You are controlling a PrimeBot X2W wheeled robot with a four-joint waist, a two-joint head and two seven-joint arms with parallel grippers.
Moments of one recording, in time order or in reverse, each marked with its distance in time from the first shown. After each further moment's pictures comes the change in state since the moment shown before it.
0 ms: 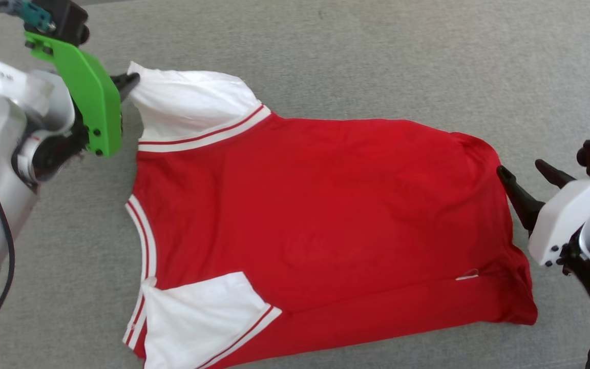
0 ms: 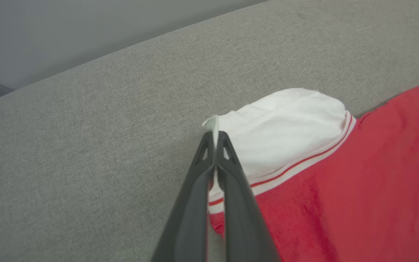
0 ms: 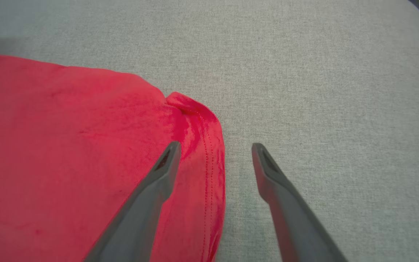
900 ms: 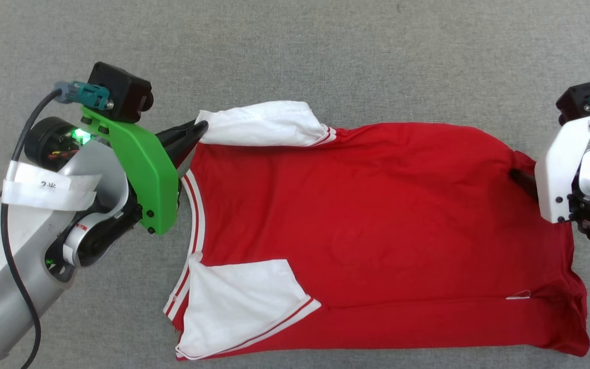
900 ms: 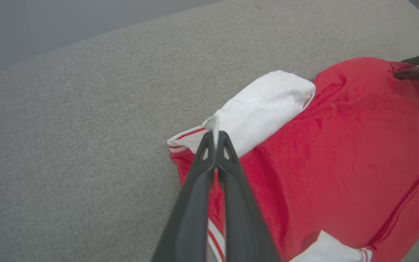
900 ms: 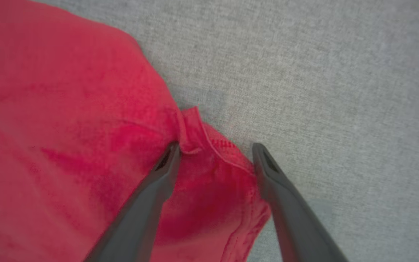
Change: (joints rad) left arm 0.231 0.114 0.001 -0.569 0.002 0.201 -0.065; right arm -0.291 -0.105 0.128 0.257 0.006 0.000 0.427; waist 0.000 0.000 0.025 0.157
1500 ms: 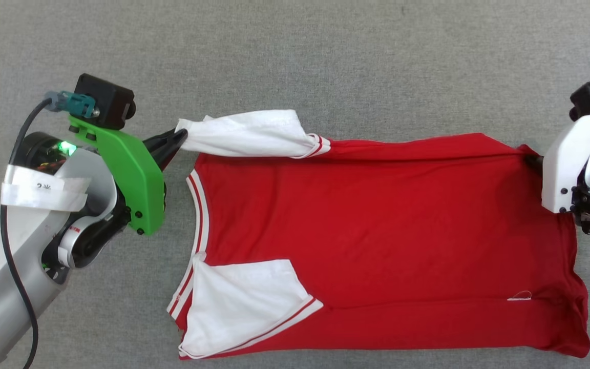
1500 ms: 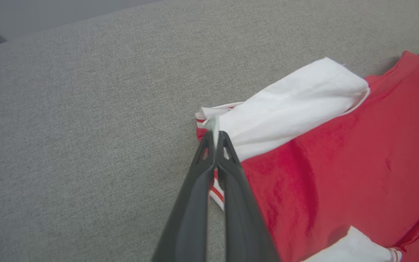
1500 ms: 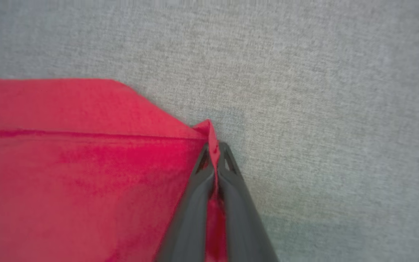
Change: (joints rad) left arm 0.031 0.001 0.003 0.088 -0.002 0.015 -0.033; right arm -0.043 0.004 -0.006 0.156 0.077 0.001 -0.165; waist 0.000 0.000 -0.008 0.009
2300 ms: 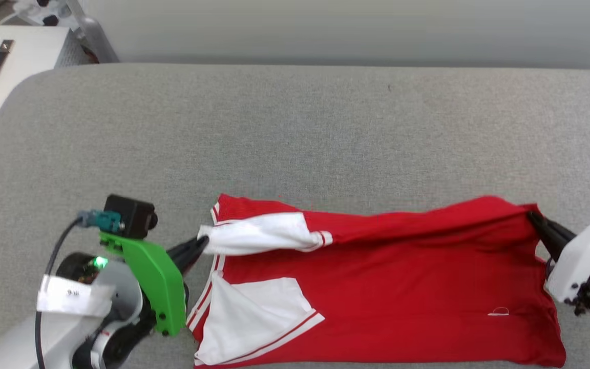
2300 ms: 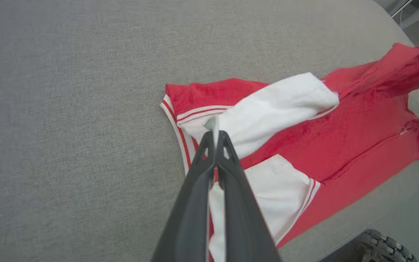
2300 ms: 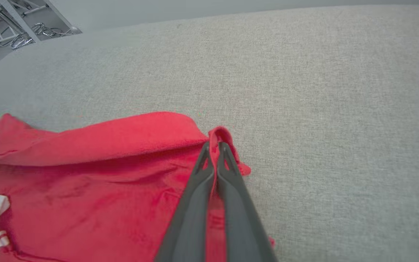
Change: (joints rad) left arm 0.314 -0.002 -0.030 -0.081 -0.088 0.069 -0.141; right arm 0.364 -0.078 0.016 -0.120 0.223 -0.001 -0.508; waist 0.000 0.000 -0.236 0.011
